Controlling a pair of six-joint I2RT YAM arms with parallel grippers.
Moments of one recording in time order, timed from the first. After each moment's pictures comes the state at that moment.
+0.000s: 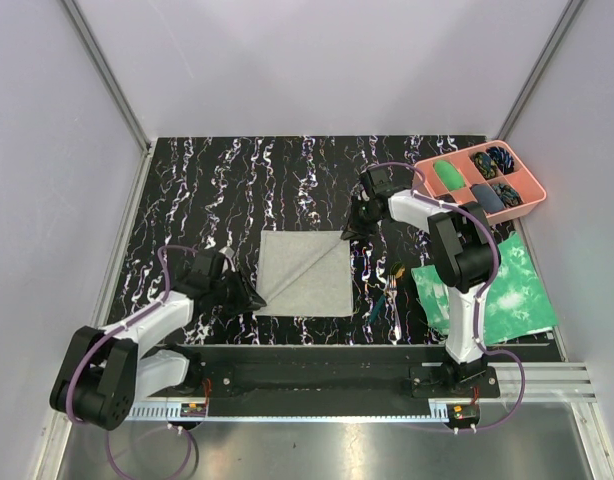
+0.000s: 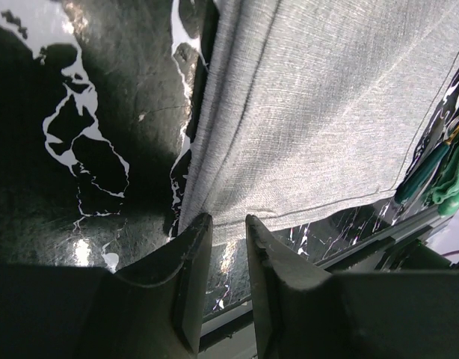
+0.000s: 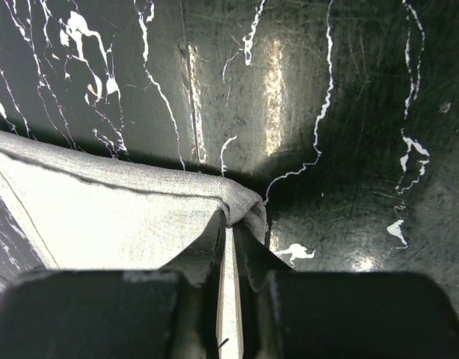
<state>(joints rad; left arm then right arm) -0.31 1.12 0.37 -0.23 0.38 -0.77 0.38 2.07 1.40 -0.39 -0.29 0.56</state>
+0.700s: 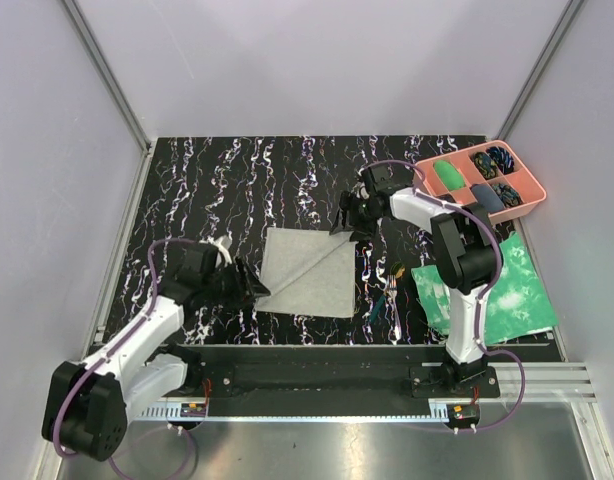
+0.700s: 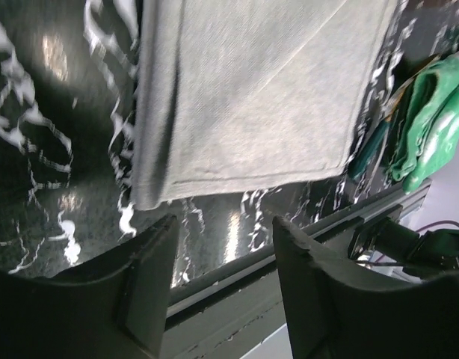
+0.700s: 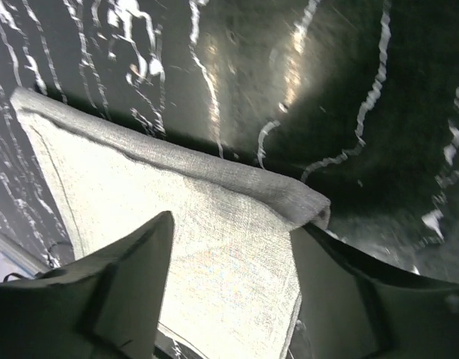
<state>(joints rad) -0.31 0.93 0.42 -0.36 0.42 -0.76 0.38 2.06 1.42 -0.40 -0.37 0.56</state>
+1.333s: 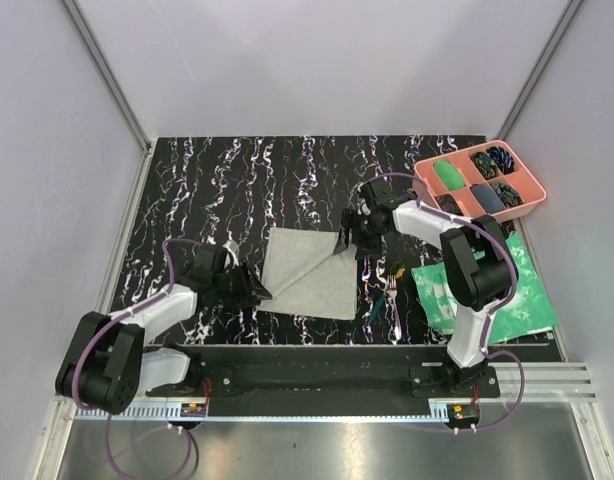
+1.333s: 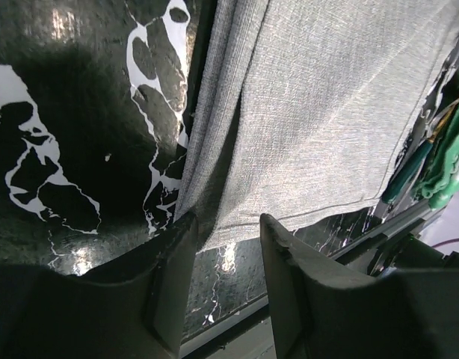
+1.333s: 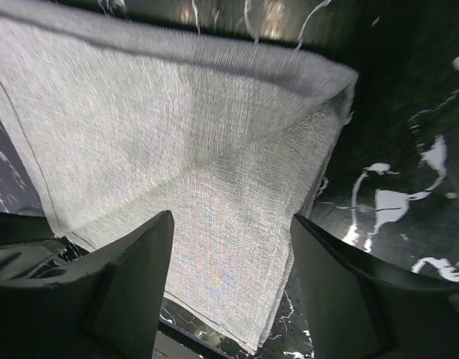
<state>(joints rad) -0.31 1.21 0.41 -0.16 0.42 -0.74 0.42 1.89 1.25 -0.47 -0.33 0.53</state>
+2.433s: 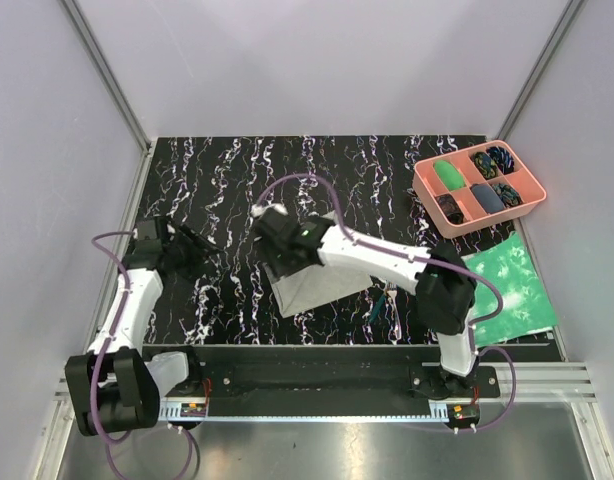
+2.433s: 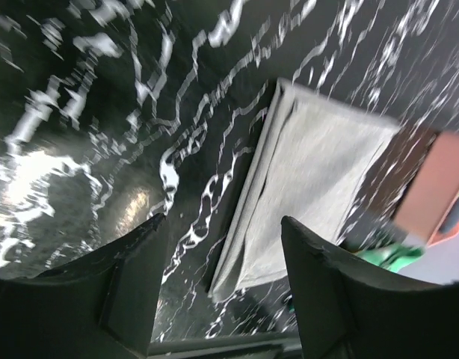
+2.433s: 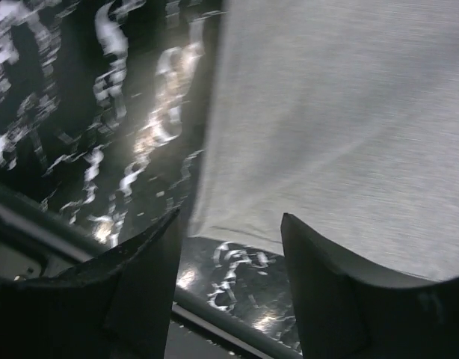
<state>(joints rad) 0.10 1.08 0.69 -0.53 0.30 -0.83 1.02 1.94 1.66 -0.75 0.15 0.48</state>
